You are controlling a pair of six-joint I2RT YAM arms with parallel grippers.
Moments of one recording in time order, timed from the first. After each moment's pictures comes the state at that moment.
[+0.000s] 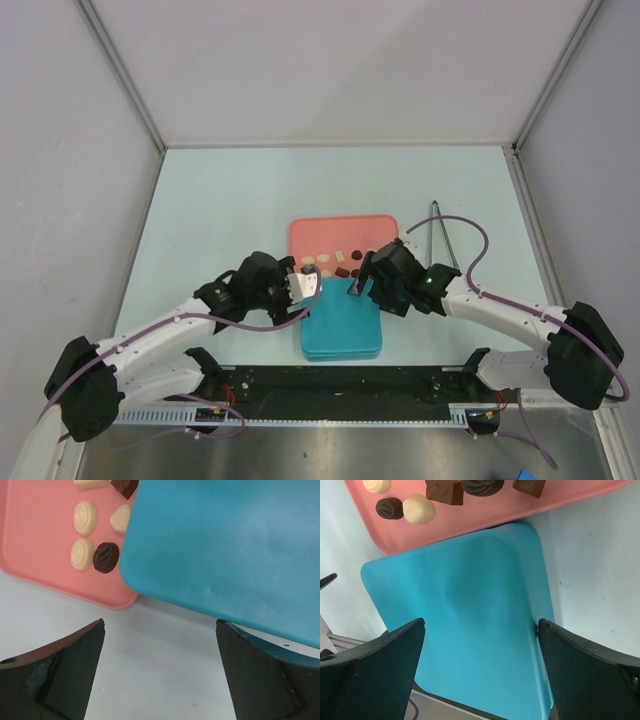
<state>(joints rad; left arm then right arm) -0.75 1.01 0.54 -0.30 0.18 0.55 0.87 1.24 0.77 -0.48 0.11 1.19</state>
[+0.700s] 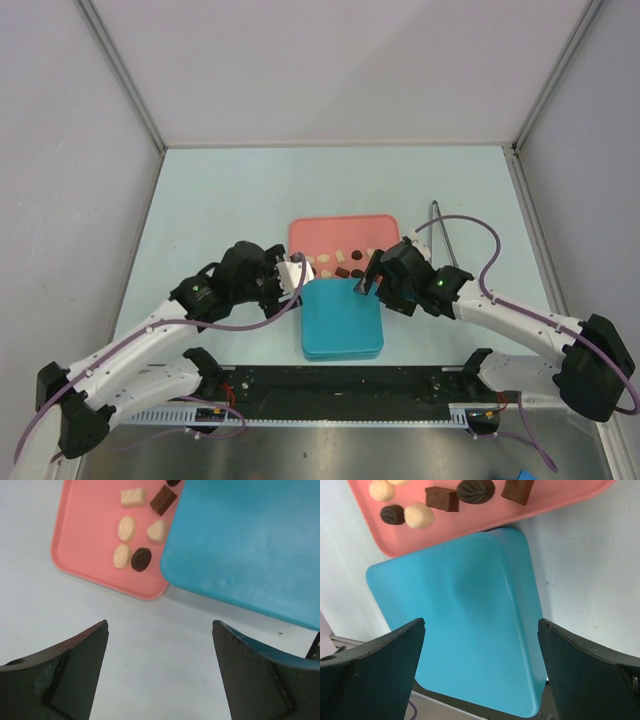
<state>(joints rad) -0.74 0.88 0.69 -0.52 0.13 0.55 0.84 1.16 0.75 -0.51 0.13 1.16</state>
